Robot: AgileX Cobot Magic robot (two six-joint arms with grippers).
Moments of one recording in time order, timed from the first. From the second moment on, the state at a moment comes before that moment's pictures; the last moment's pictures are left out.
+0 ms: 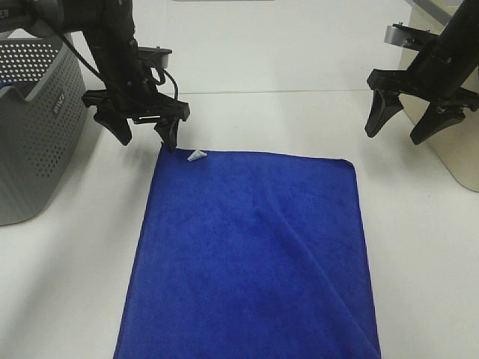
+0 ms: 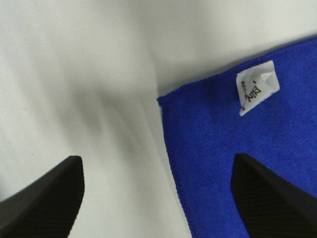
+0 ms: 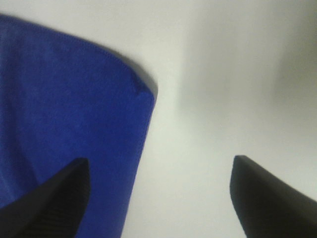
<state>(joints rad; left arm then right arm) -0.32 2.43 -2.08 -0.08 1.14 -0.05 -0.01 2.10 -1.62 0.33 1.06 -0.18</state>
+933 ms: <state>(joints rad) -0.32 2.51 -2.09 -0.12 1.07 -0.05 0.06 2.30 -1.63 0.31 0.96 -0.11</state>
